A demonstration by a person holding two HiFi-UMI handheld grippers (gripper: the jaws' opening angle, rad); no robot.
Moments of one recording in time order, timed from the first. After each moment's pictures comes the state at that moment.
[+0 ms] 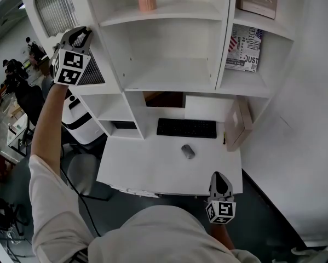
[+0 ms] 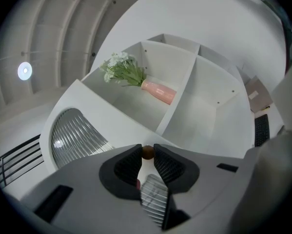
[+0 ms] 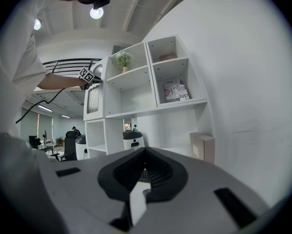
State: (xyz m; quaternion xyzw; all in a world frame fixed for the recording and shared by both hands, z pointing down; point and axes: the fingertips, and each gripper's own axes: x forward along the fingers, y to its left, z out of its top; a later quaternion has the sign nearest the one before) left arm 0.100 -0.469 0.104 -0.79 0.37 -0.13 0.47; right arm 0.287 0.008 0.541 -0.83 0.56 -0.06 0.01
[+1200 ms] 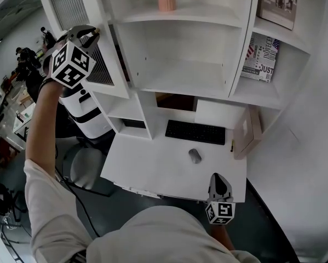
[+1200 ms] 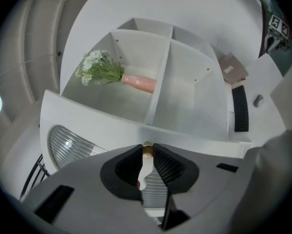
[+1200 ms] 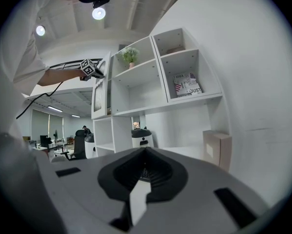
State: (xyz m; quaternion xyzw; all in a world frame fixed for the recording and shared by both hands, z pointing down) left arm 0.074 -0.446 0.112 -0.72 0.33 -0.30 0.53; right arm 0.280 -0.031 0.546 -0.79 0.61 -0.07 0.01
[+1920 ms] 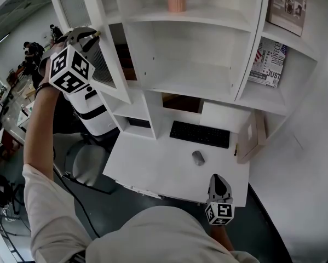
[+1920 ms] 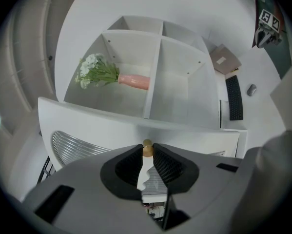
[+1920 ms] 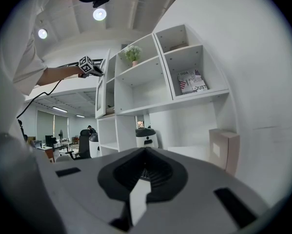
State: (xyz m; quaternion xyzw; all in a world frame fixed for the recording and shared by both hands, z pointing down) left arm 0.046 -0.426 0.114 -0.68 0.33 -0.35 0.55; right arm 0.274 -0.046 0.549 -0.77 0.63 -0.07 0.00
